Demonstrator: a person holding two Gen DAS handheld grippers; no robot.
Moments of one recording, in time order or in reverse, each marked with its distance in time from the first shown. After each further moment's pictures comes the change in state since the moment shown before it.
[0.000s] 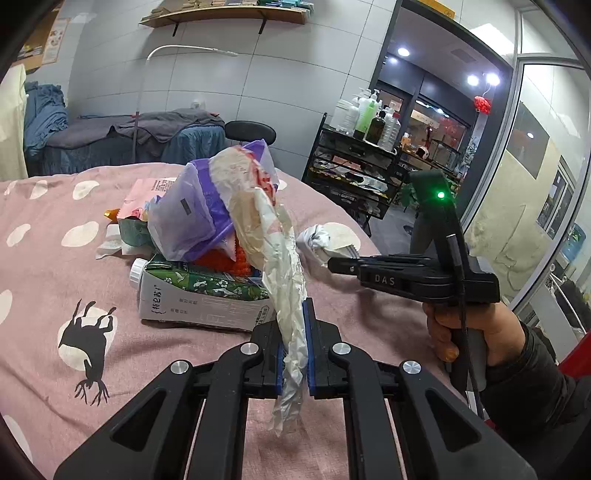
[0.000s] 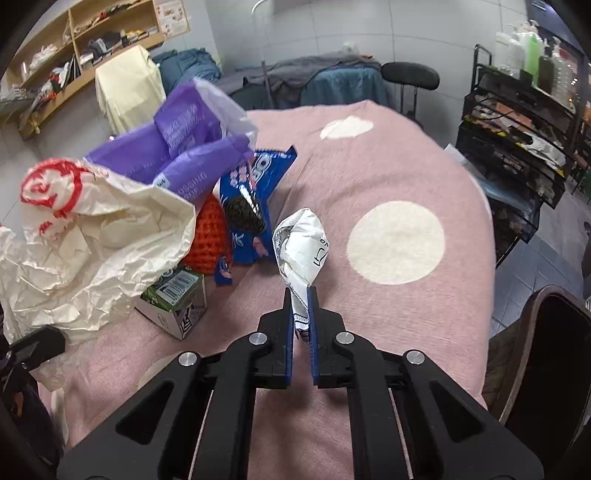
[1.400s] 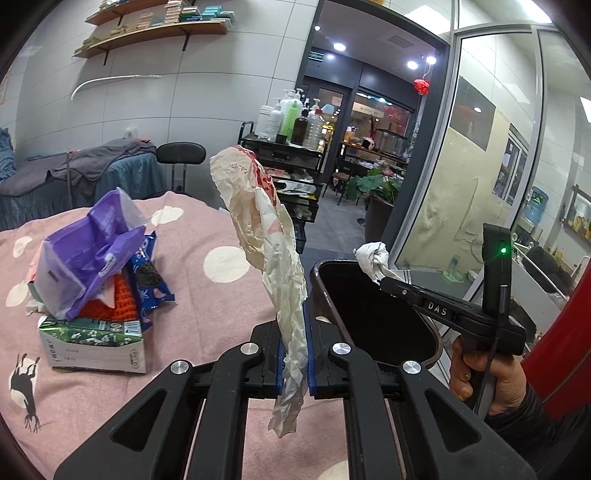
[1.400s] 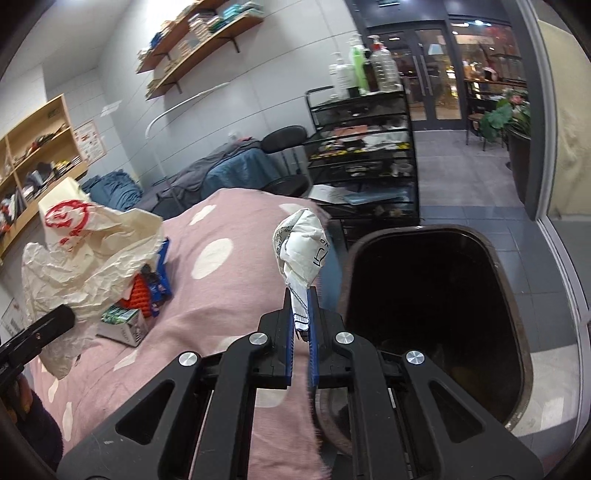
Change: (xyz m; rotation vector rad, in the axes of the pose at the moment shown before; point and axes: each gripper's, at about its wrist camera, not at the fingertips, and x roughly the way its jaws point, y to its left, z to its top) left arm 0.020 -0.097 0.015 0.167 -0.025 -0.169; right arm -0.152 -0.114 -0.116 0.405 -0.336 -0.202
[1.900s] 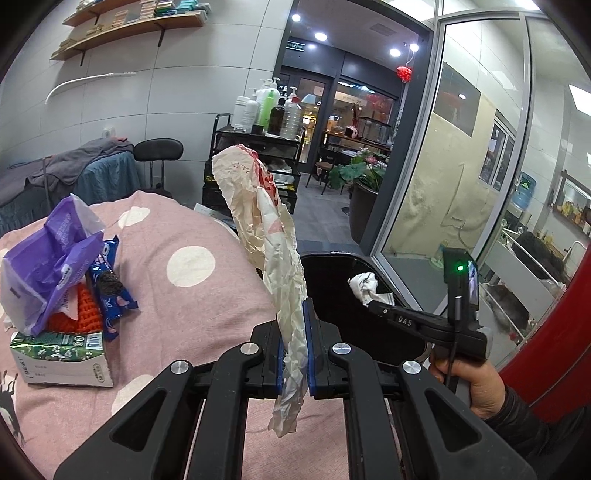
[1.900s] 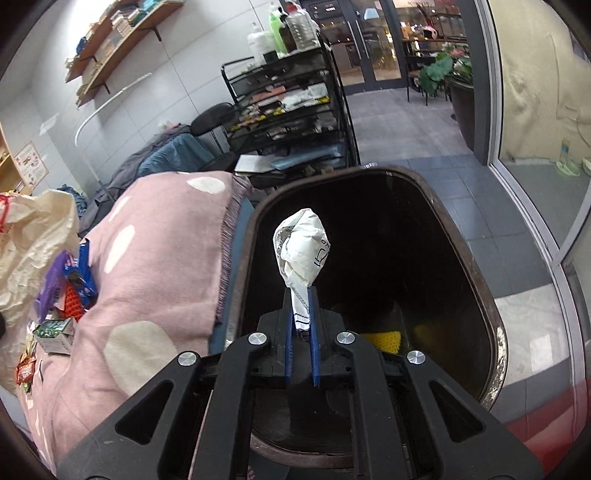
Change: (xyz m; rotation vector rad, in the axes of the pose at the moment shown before) left arm 0.027 -0.023 0.007 0.040 0.042 -0.057; right arm 0.032 -0.067 -0.022 0.162 0.121 -0.176
